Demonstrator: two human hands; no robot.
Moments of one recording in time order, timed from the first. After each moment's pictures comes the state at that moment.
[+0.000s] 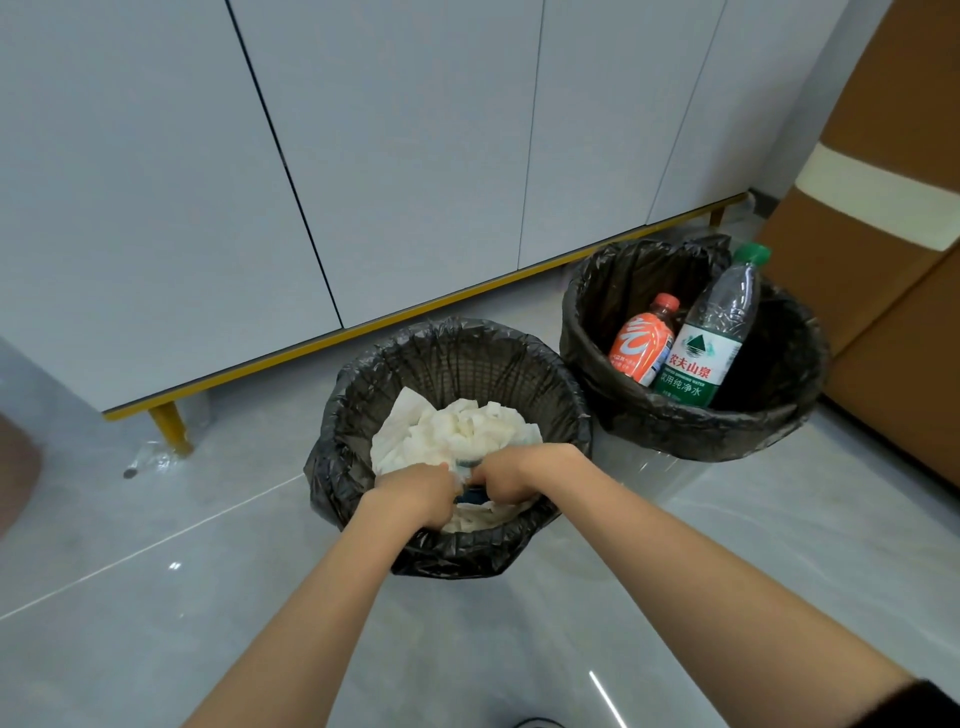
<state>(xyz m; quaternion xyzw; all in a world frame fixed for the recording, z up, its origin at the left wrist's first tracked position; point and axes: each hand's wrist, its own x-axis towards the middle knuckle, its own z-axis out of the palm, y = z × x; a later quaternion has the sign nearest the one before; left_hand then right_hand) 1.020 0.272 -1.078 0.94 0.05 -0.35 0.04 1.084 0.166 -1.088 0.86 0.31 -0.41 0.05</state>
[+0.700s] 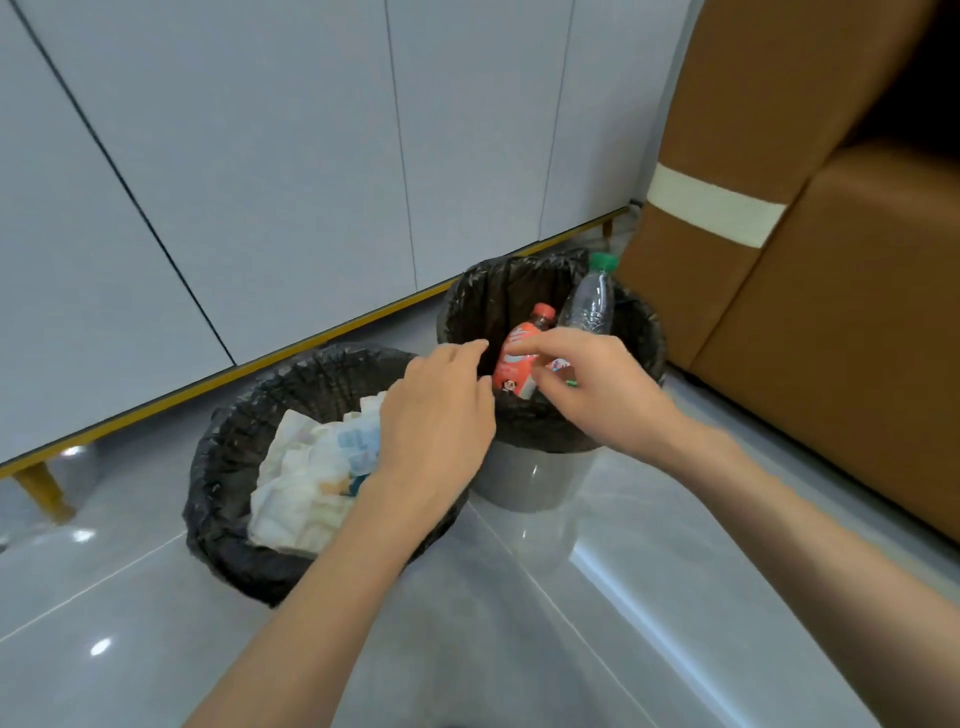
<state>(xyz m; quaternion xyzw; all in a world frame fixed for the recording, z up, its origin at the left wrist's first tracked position) 1.030 0.151 -0.980 0.97 0.01 0.14 0.20 1.078 -0.004 -0.976 0.91 0.28 0.05 -0.30</state>
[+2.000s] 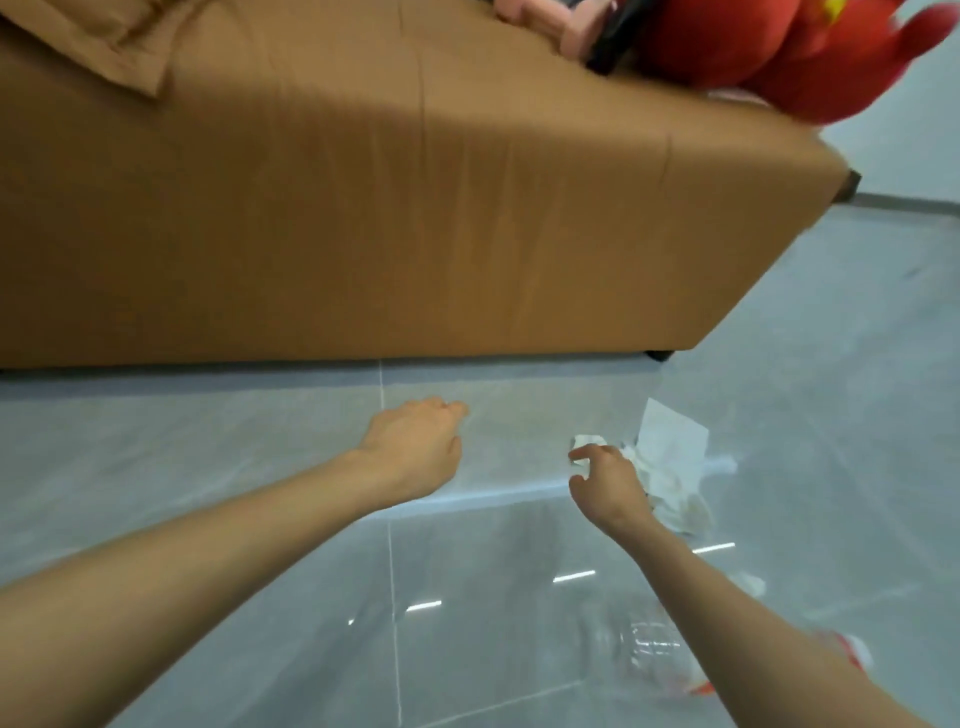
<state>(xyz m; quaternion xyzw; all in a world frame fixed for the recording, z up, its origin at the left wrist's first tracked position) 0.870 -0.393 -1.070 0.80 -0.58 -0.16 0.05 0.671 -0.522 -1.141 0.80 -0.56 0.00 -0.21</state>
